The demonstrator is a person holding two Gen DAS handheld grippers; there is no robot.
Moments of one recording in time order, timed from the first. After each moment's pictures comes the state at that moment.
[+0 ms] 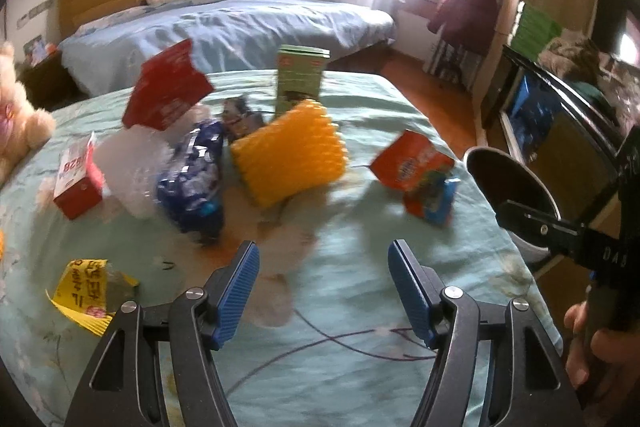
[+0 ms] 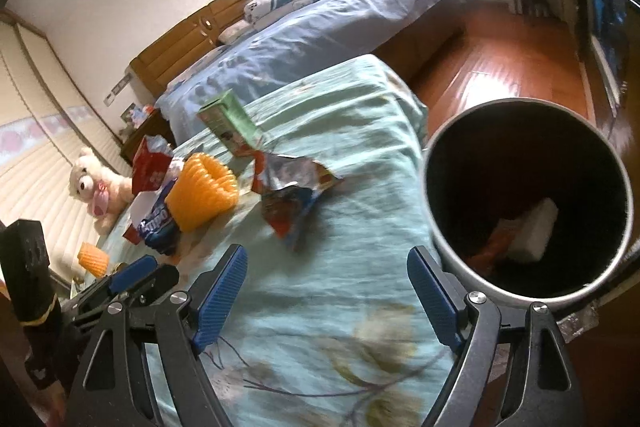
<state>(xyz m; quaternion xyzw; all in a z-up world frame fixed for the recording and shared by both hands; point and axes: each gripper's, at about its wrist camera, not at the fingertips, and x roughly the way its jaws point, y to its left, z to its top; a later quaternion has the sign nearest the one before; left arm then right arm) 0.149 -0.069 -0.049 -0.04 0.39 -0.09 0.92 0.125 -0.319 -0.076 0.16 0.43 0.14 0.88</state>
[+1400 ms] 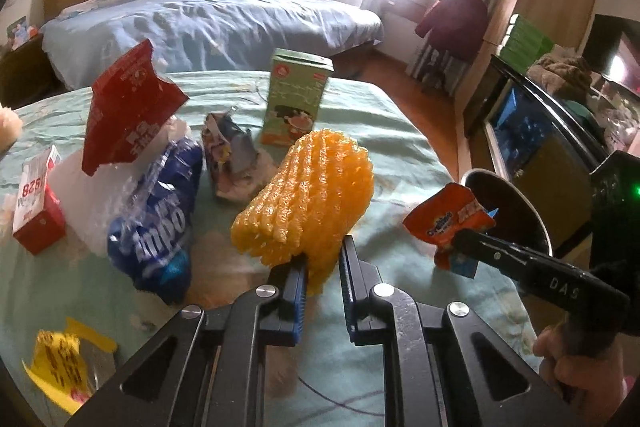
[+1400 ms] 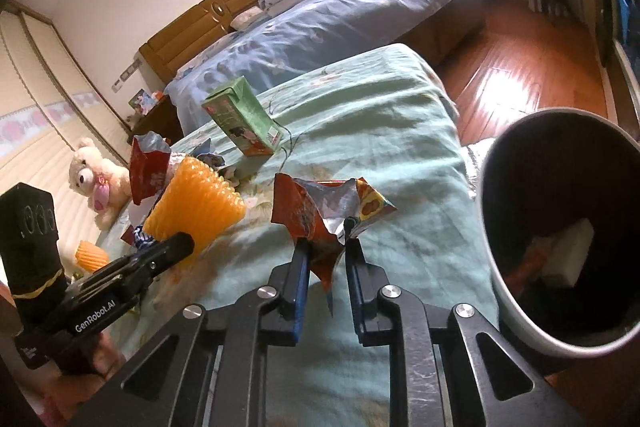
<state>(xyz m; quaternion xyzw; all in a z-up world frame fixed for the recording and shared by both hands) 0.209 -0.067 -0.060 -0.08 0.40 -0.13 0.90 0.157 -0.298 -0.089 0.16 0.44 0.17 0.87</state>
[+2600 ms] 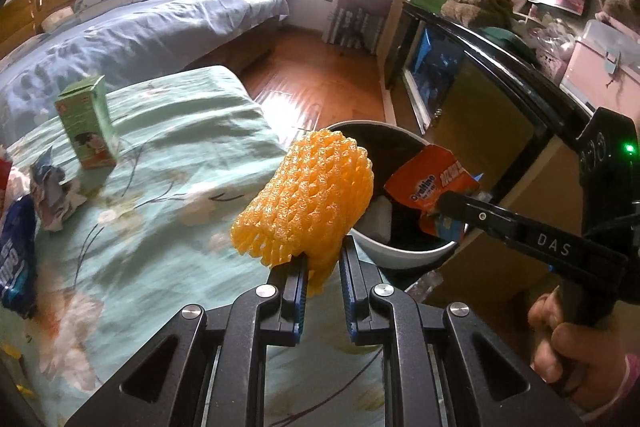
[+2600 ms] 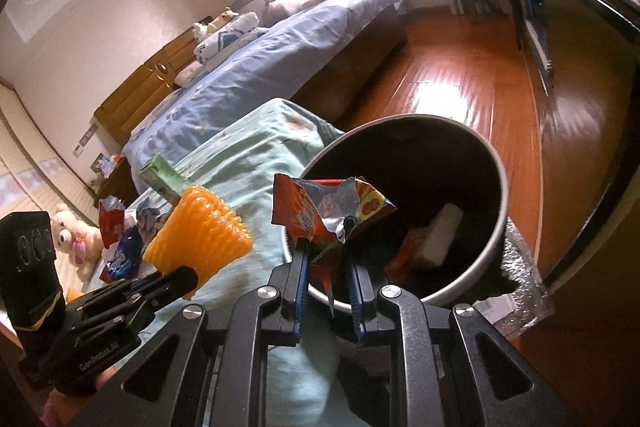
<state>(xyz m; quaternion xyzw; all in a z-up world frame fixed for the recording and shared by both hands) 0.206 -0.205 -0.049 0.00 0.41 -0.25 0.88 0.103 -0.430 -0.071 0.21 0.40 0.05 0.89</state>
